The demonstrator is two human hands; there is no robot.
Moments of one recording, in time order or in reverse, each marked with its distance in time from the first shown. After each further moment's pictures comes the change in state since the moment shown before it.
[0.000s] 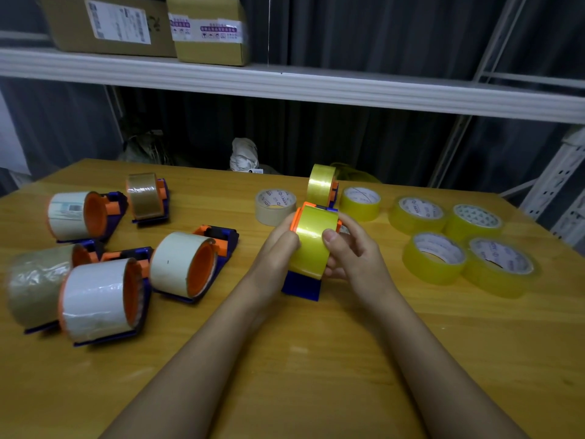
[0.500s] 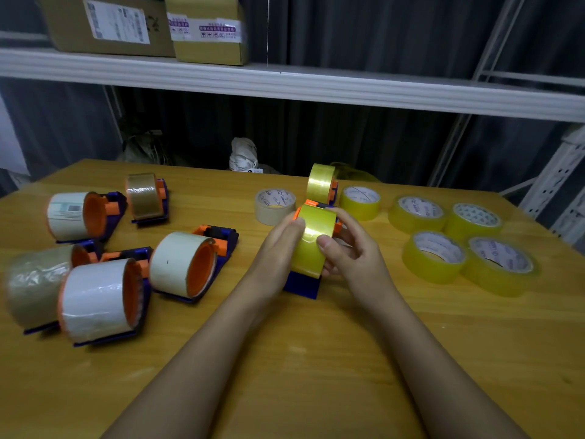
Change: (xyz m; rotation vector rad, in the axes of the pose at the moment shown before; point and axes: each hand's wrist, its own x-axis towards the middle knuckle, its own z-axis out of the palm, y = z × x) left_hand -0.001 0.008 0.007 0.084 0.055 0.014; right_hand -0.003 0.000 0.000 -0.005 -0.045 -0.089
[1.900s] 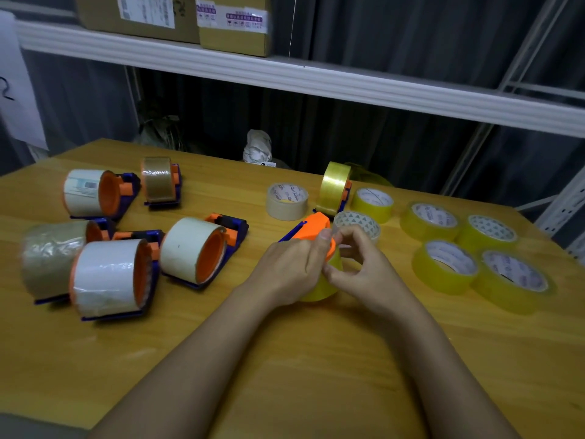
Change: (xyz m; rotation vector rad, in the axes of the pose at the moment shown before) left_hand -0.003 -0.009 -0.001 0.851 -0.069 0.107; right_hand 0.002 0.004 -0.014 -0.390 -0.173 0.010
